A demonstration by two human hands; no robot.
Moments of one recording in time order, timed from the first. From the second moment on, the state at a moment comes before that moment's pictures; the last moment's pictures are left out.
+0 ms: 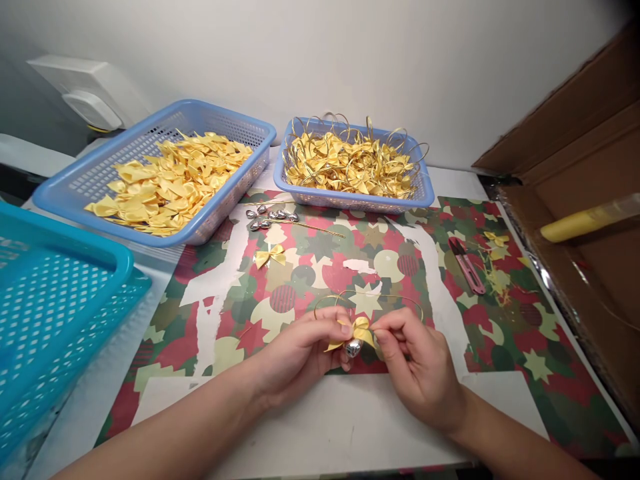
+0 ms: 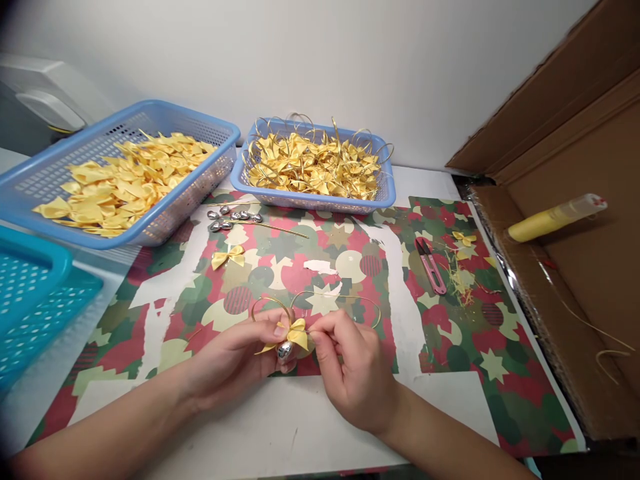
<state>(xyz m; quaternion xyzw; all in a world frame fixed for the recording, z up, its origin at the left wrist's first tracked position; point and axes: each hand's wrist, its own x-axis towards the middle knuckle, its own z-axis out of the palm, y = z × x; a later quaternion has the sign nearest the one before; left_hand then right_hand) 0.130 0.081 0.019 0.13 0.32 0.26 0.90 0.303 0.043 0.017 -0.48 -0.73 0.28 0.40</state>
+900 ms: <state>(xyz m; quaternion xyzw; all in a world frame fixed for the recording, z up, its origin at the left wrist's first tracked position) 0.129 0.081 0.018 0.15 0.38 0.22 0.89 0.306 0.046 0.021 -0.47 -0.76 0.25 0.38</state>
